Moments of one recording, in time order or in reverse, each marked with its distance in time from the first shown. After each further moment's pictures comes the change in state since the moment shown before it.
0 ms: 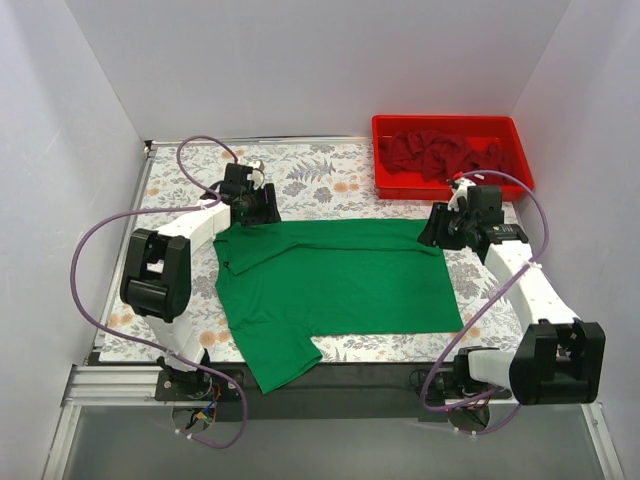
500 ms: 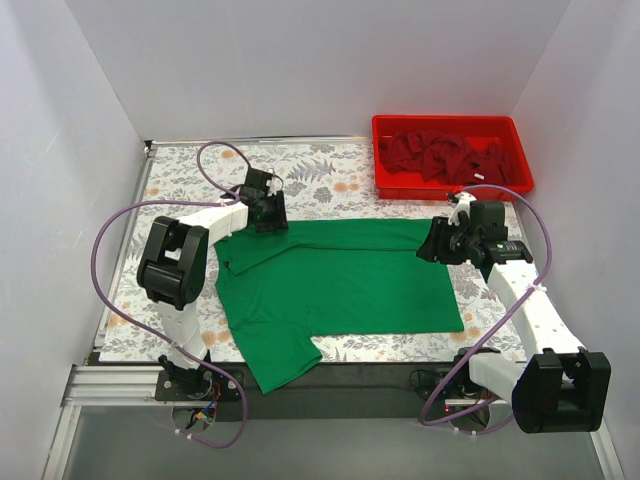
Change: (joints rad) left arm -0.071 0.138 0.063 -0.001 -0.100 -0.098; right arm 0.005 -0.167 -0.112 -0.050 -0.055 -0.013
